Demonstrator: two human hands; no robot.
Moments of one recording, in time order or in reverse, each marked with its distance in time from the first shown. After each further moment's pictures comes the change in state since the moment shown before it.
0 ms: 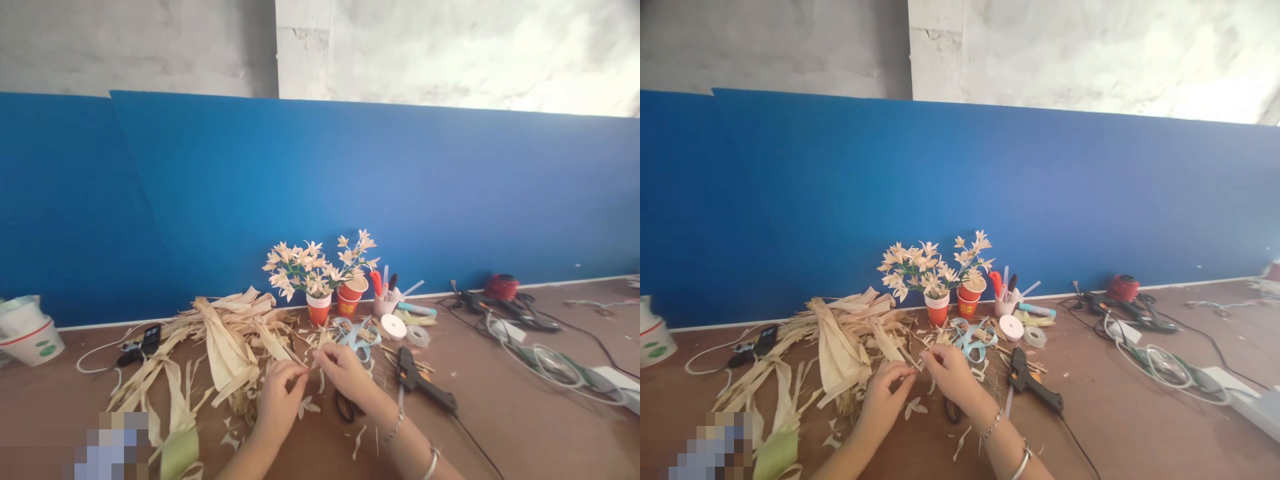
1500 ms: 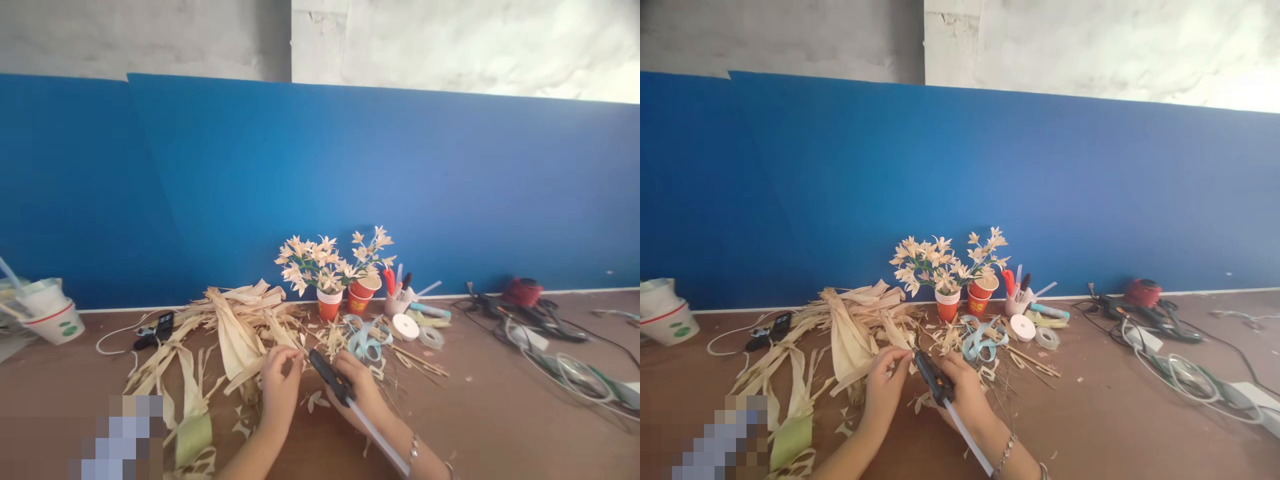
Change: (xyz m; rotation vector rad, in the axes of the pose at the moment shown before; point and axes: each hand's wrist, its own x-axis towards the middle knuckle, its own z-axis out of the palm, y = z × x) left_hand 0.004 -0.005 -0.002 0.011 0.311 -0.035; right_hand -0.031 0.011 0.010 -0.113 0.082 -0.244
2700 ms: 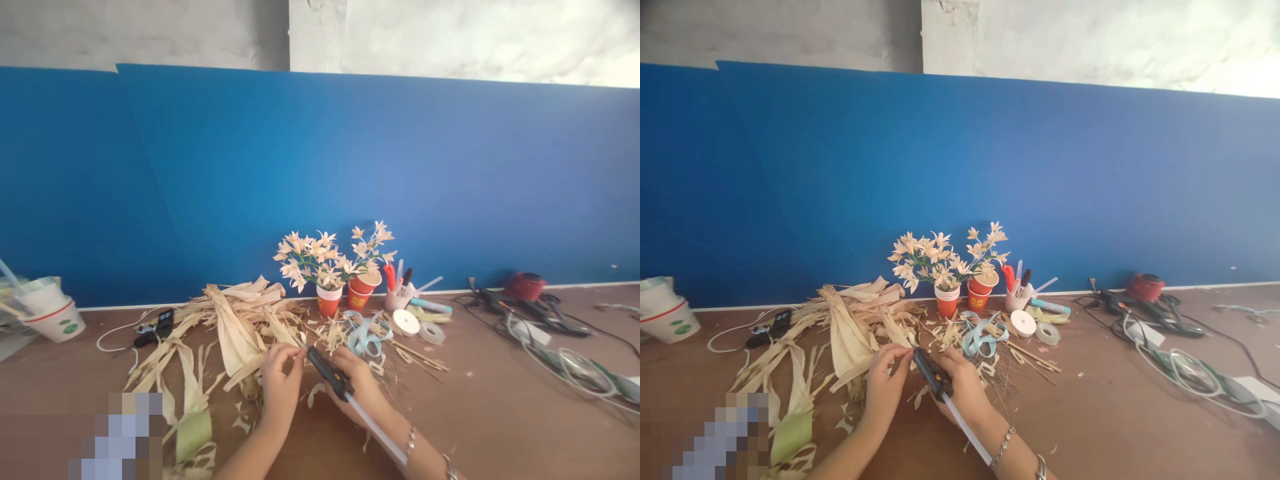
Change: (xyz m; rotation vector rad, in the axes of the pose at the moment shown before) left_hand -0.002 0.003 -0.001 0.028 -0.019 0.040; right_hand 0.002 -0.001 0.000 -0.057 -0.041 0.009
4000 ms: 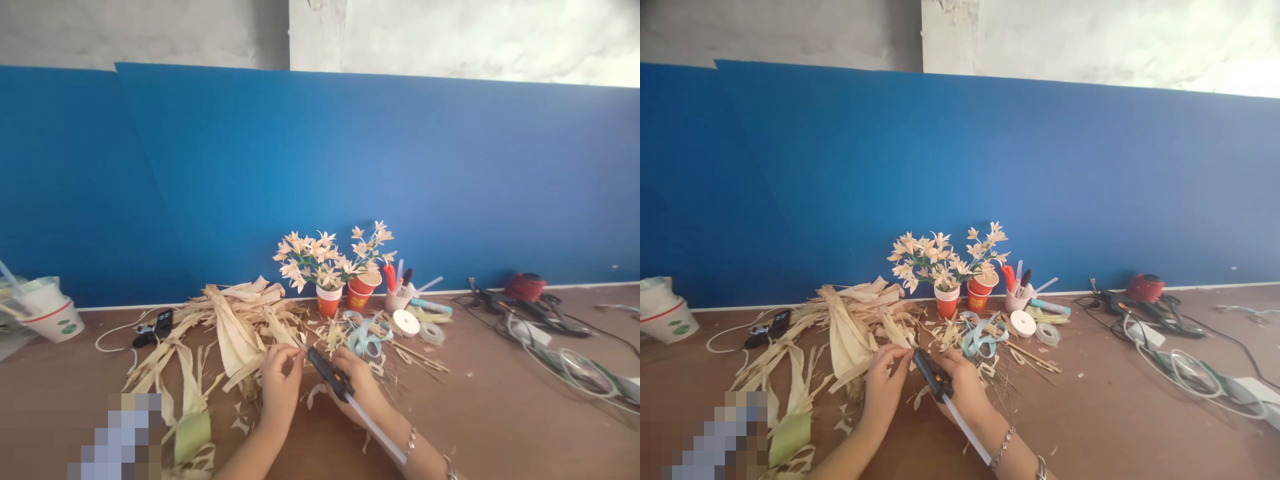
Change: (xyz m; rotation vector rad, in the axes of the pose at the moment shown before) left_hand 0.000 0.002 -0.001 0.013 0.002 -0.001; right_hand 0.000 0.001 0.000 -0.003 0.004 -0.001
